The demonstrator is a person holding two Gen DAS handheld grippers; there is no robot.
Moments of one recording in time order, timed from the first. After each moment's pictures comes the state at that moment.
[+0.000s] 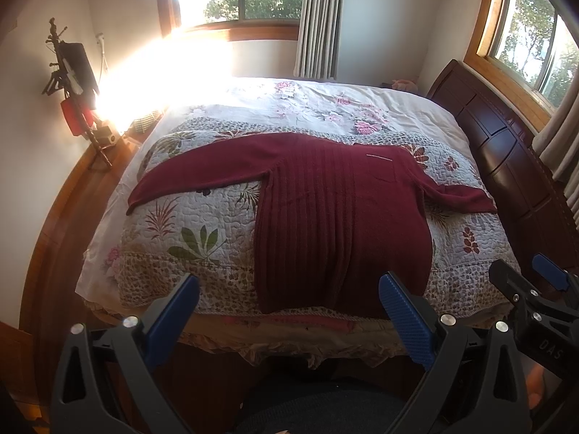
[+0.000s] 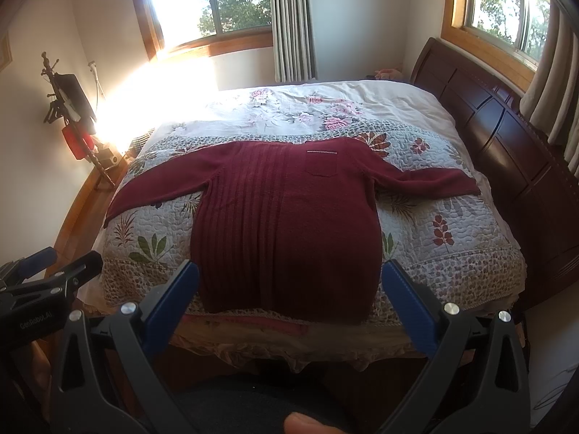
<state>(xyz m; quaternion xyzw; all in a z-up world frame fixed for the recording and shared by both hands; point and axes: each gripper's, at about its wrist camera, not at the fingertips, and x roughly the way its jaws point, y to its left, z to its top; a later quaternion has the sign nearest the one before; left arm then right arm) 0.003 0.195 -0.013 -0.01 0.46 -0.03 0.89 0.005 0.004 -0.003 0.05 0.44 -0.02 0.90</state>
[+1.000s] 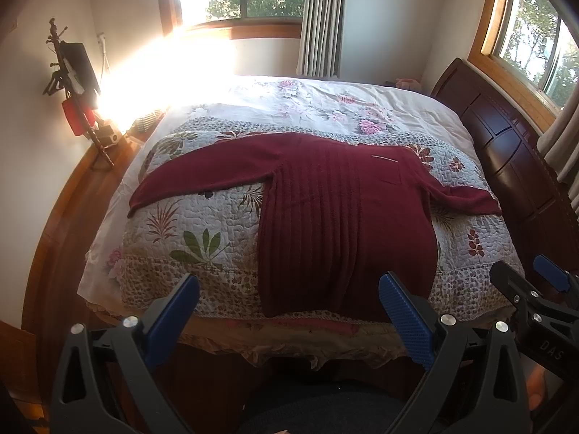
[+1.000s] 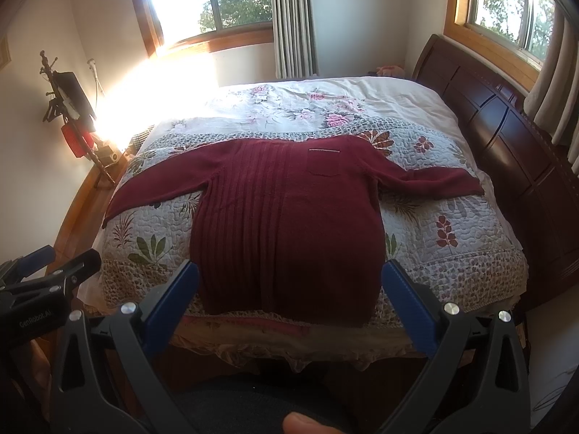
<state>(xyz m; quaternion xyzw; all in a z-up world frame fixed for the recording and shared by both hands) 0.013 0.197 -0.016 0.00 0.47 -0.03 0.88 0.010 0.007 -0.010 0.05 0.44 -0.01 0.89</state>
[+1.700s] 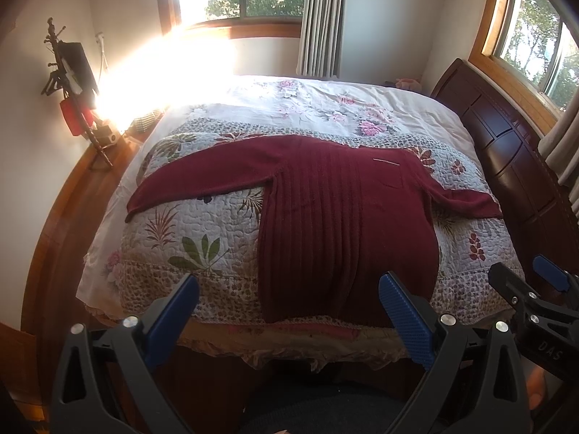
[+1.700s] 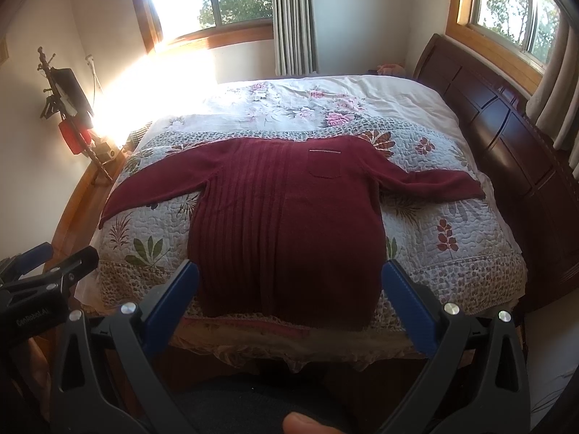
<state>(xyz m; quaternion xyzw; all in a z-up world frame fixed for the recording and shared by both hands) 0.027 0.199 -0.017 0.00 0.47 -0.03 0.88 0.026 0.010 -0.010 0.05 0.45 -0.02 0.89</state>
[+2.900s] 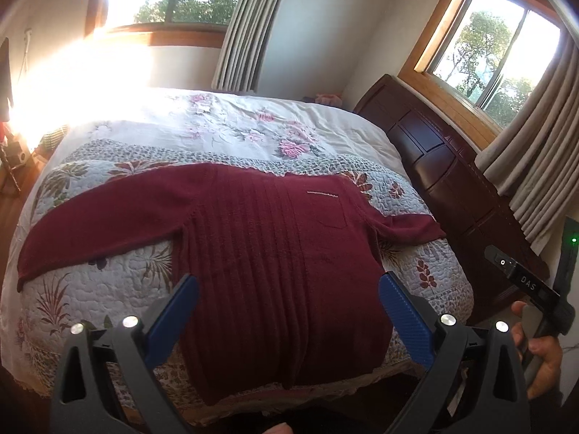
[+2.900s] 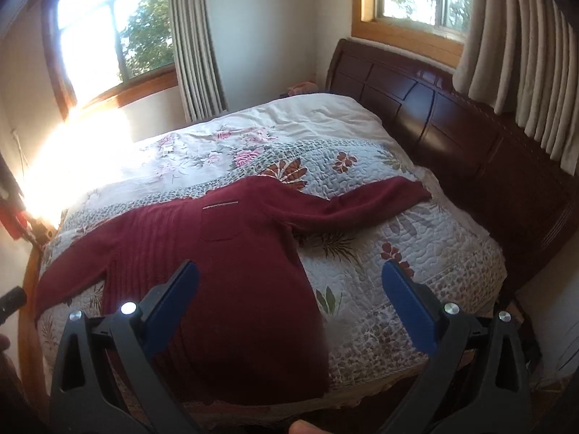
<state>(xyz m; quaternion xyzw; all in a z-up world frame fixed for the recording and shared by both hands) 0.178 0.193 -0.086 -0.08 0.43 -0.23 0.87 0.105 -0.144 -0.072 0.14 0.38 -0.19 0.90</state>
